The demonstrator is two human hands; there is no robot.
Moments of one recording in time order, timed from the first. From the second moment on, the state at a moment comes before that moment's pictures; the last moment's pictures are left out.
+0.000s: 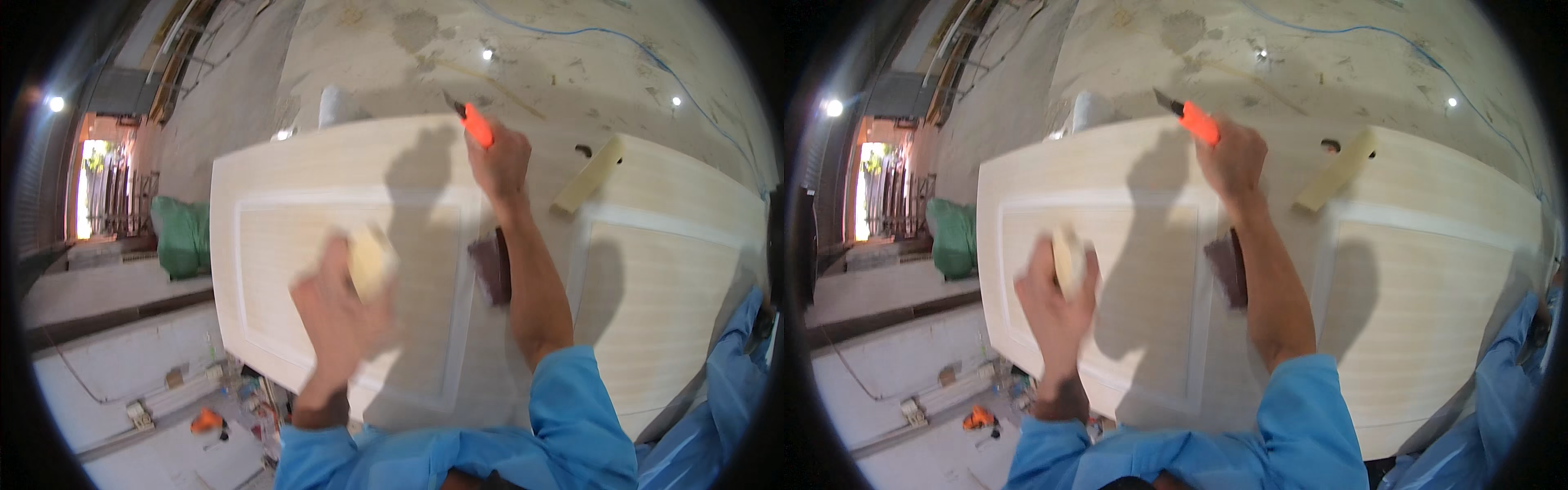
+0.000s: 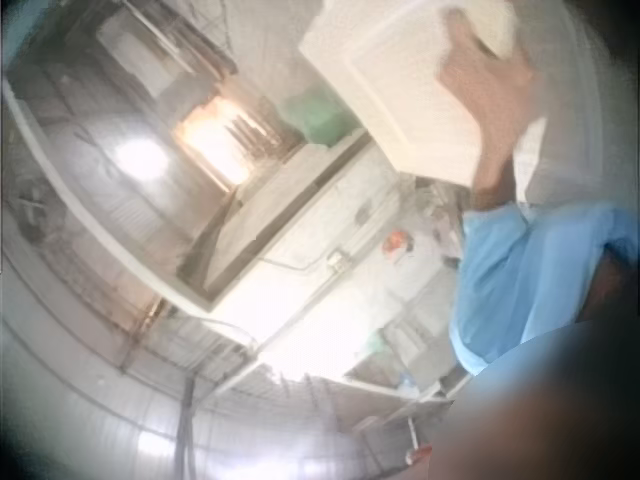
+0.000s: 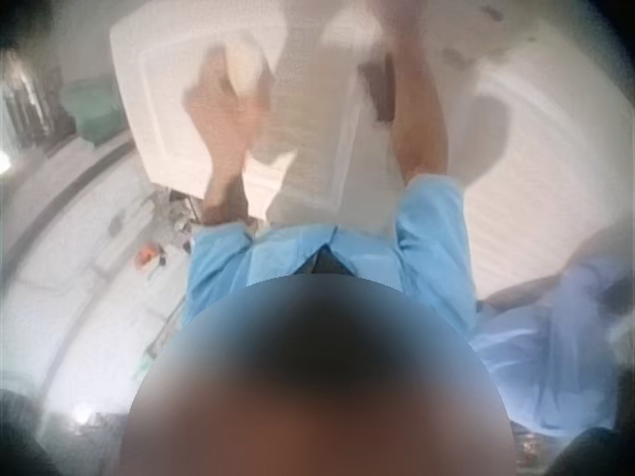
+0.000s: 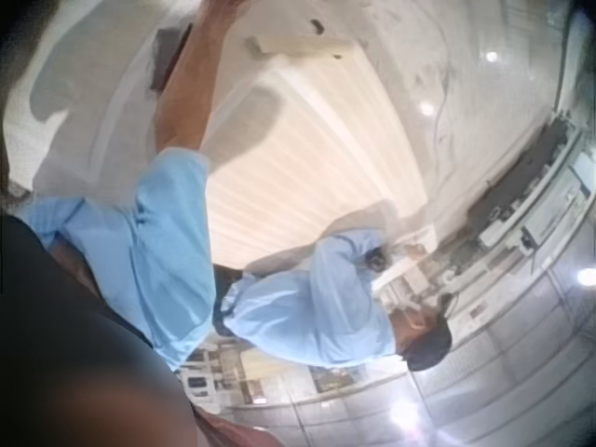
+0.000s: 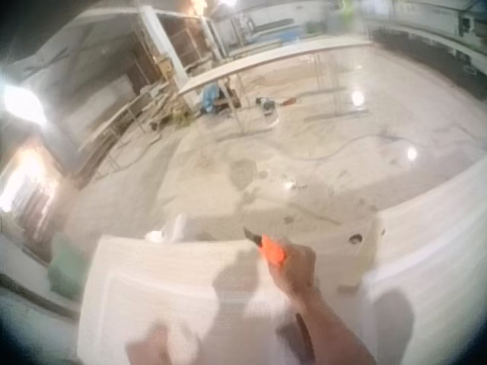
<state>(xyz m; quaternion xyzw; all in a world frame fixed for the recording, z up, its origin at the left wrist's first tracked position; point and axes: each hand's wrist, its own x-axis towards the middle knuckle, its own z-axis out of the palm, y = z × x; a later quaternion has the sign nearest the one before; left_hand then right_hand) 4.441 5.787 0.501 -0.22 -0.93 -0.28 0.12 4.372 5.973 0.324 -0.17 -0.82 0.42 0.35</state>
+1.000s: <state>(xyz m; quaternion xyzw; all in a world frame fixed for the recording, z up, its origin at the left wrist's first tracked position) 4.418 5.841 0.465 -0.35 -0.86 -0.37 0.00 4.369 5.963 0.321 -0.13 -0.76 0.52 0.36</state>
